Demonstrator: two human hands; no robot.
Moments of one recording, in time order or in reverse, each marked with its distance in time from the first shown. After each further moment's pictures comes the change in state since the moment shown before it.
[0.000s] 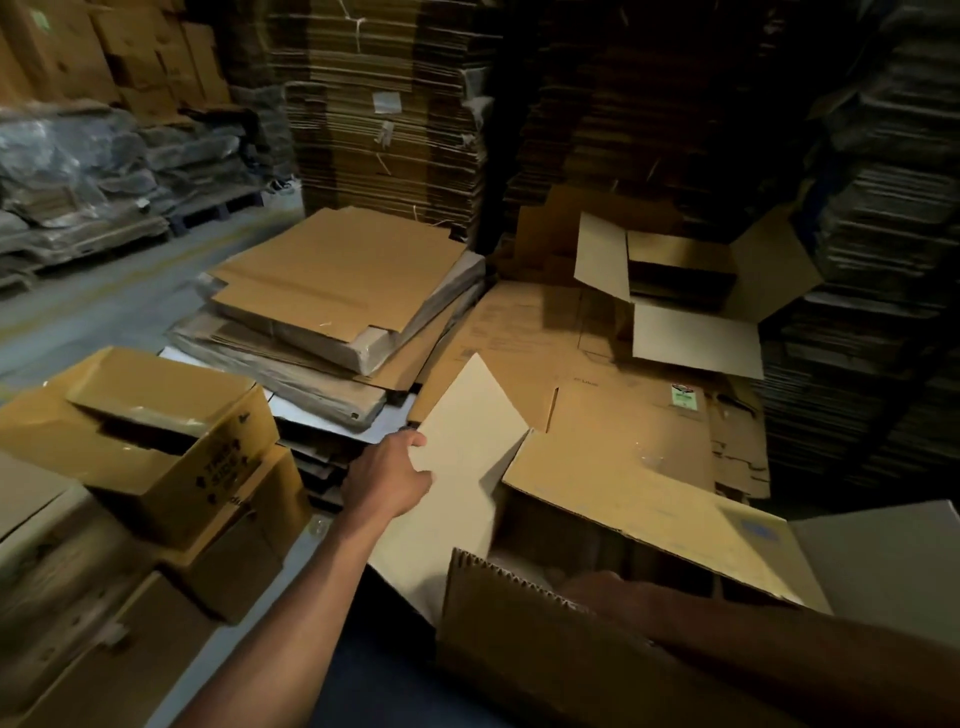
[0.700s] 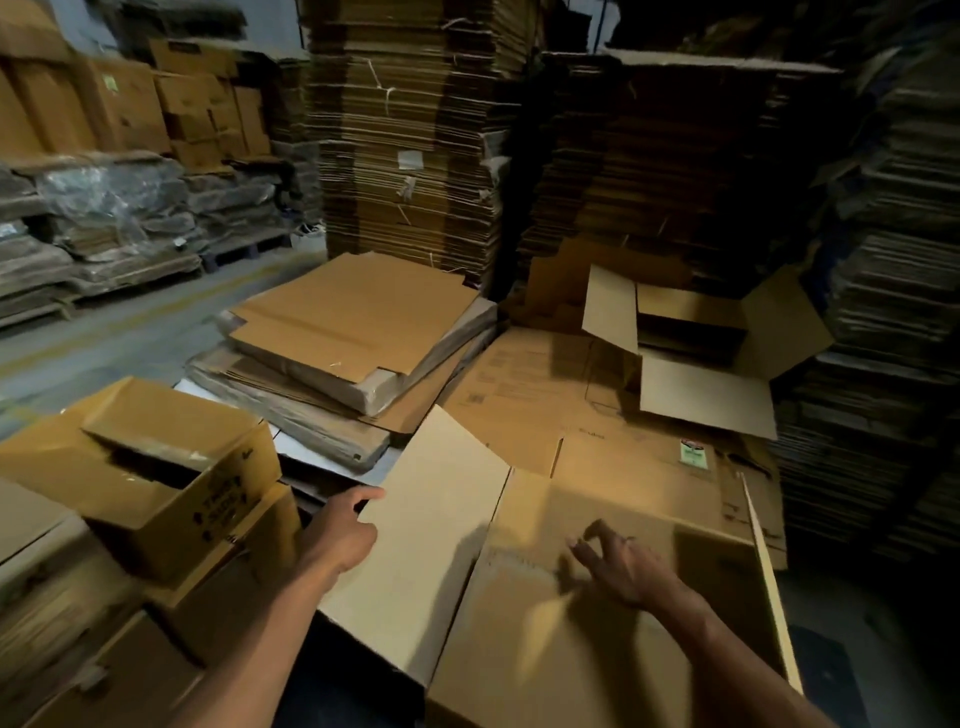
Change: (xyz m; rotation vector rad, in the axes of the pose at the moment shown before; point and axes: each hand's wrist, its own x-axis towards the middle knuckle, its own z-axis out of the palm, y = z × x) left_hand 0.034 -0.062 0.016 -0.389 -0.042 -0.219; right_hand 0.013 0.092 -0.045 0.356 0.580 0.234
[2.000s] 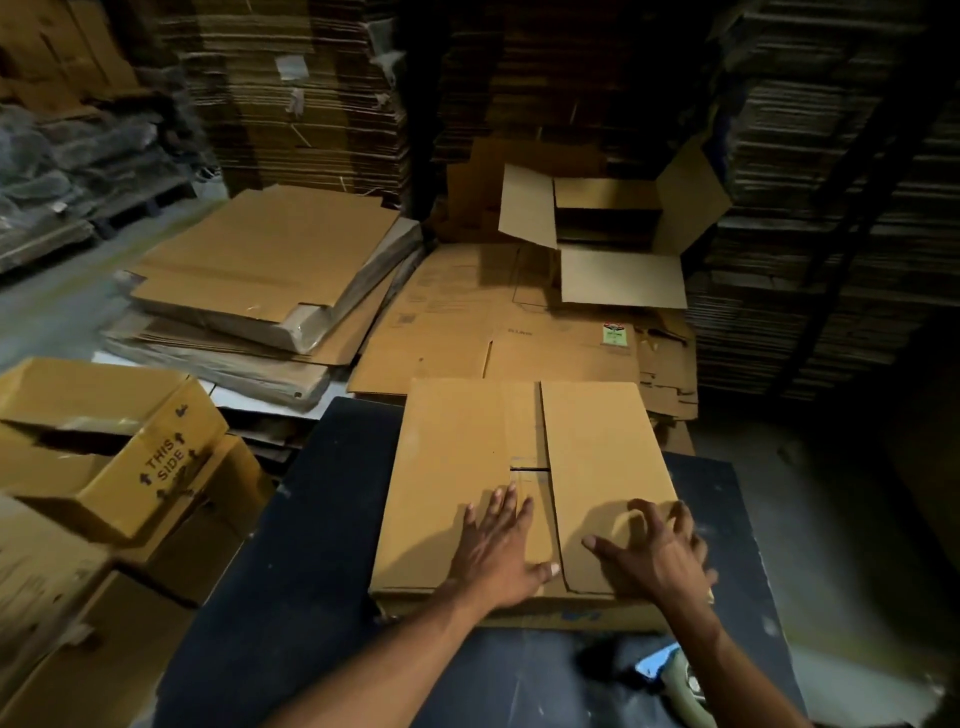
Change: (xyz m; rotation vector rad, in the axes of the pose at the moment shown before) left_hand -0.177 0.037 0.263 0.849 -0.426 0.630; right_hand -0.145 0.149 0.101 0.315 0.173 0.515
